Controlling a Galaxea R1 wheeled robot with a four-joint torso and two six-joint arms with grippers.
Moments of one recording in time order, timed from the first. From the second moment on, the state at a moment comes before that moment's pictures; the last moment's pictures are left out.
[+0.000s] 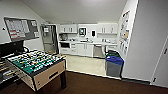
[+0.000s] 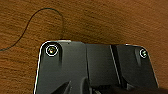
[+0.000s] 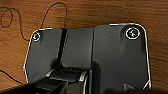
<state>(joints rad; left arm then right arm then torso) 1.43 3.12 -2.83 -0.04 -0.06 0.00 -1.51 3.08 -2.77 -0.05 0.04 0.05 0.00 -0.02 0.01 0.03</state>
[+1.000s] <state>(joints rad) 1.44 3.12 -2.83 -0.04 -0.06 0.00 -1.51 3.08 -2.77 -0.05 0.04 0.05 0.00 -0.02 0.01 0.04</state>
